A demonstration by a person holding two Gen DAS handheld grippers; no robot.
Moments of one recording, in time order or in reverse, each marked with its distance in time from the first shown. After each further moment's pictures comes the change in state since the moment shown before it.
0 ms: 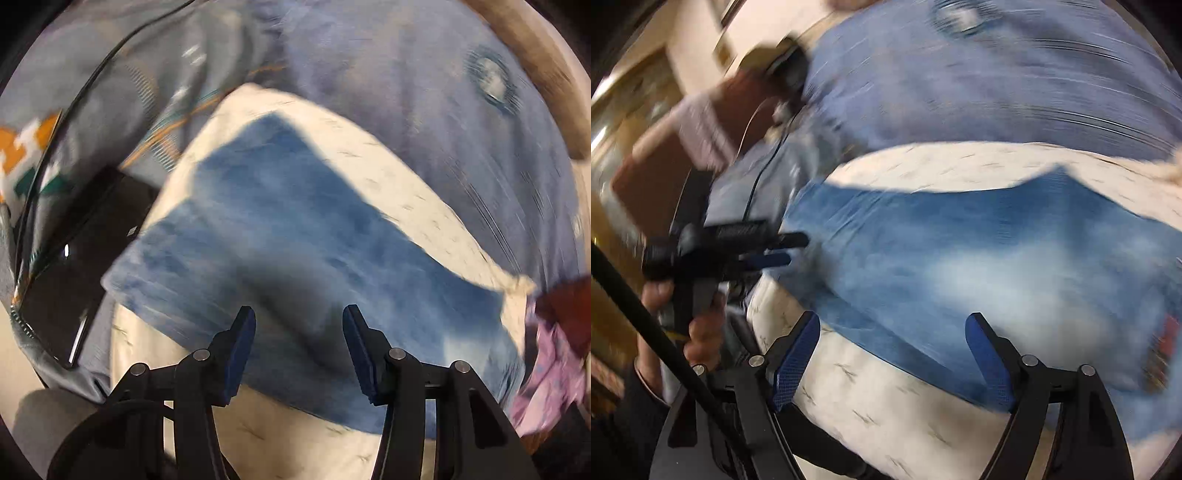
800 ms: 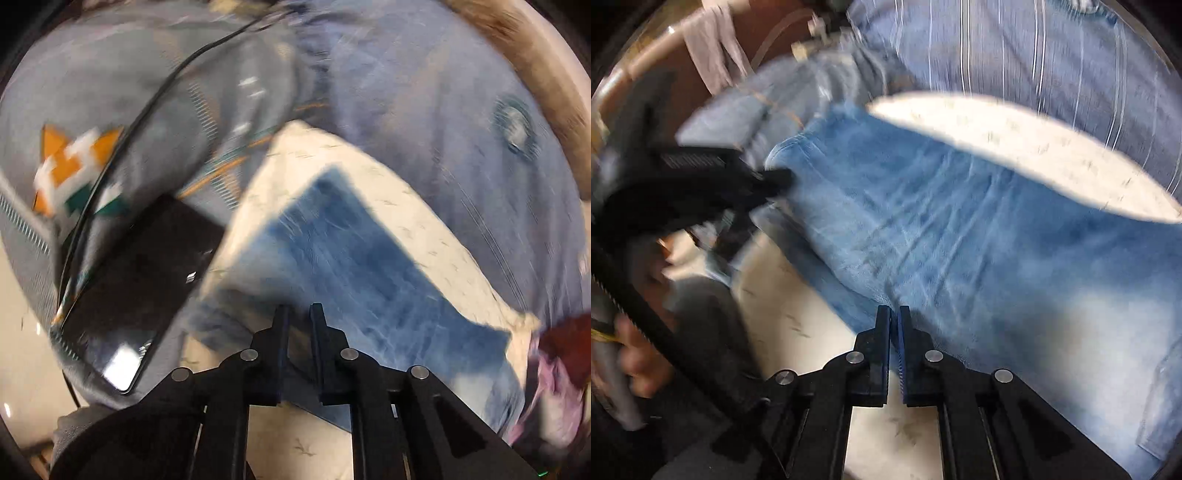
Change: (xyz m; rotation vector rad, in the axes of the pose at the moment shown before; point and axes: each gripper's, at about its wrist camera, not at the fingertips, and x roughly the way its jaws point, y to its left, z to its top) left arm -0.044 0.056 -0.008 -0.090 -0.110 0.034; right arm 0.091 0.065 0.010 -0.166 0.238 -0.073
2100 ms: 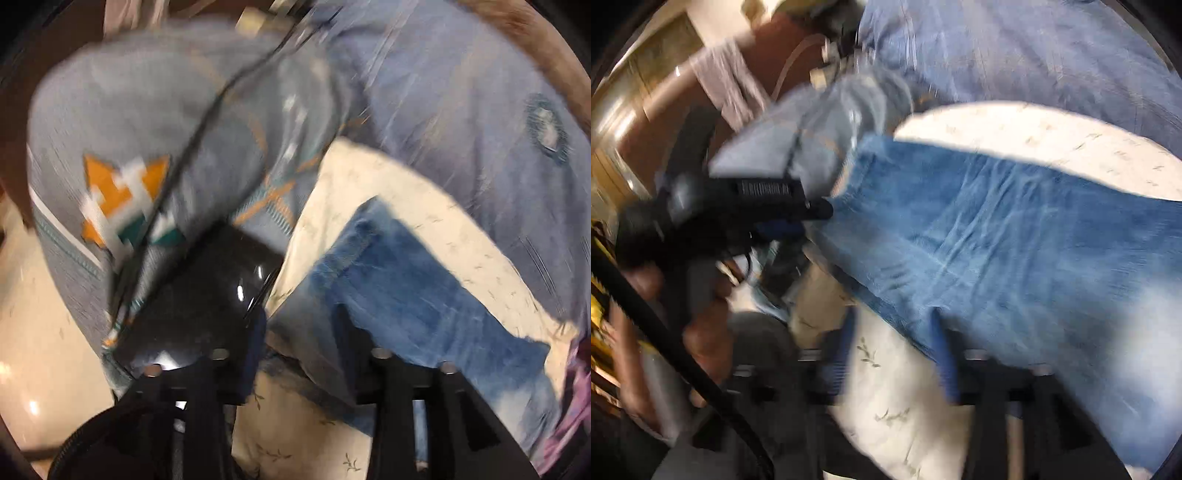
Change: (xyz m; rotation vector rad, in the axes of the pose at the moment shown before) left arm -0.005 -0.029 0.000 0.126 -0.115 0.203; right arm -0.022 0.017 0.002 0.115 -0.149 0.198
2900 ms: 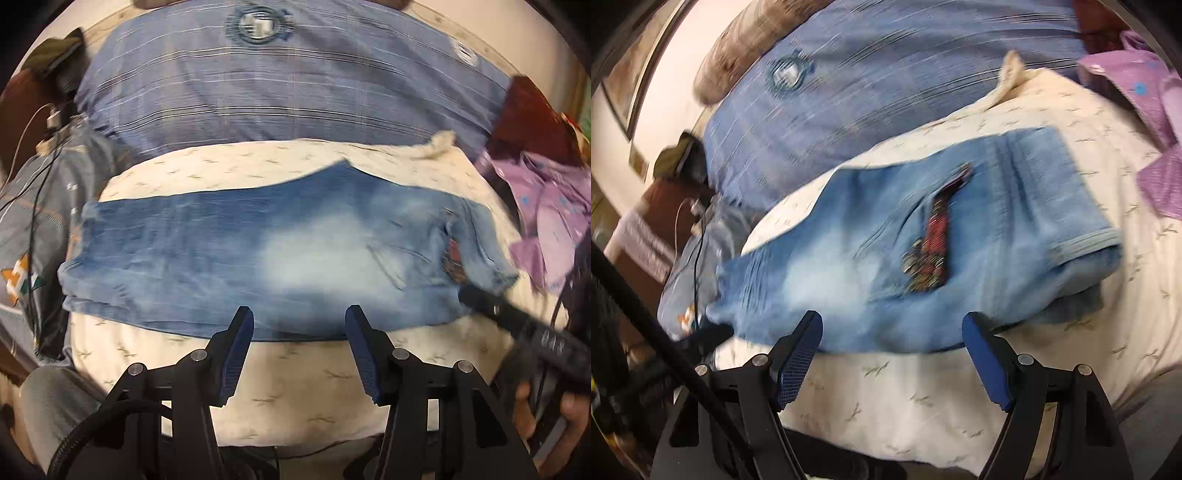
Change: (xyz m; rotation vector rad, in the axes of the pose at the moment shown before) left arm -0.130 -0.189 -0.167 0.618 0.027 -0.234; right arm -0.199 -0.189 -0.118 0.514 -0.297 -0.272
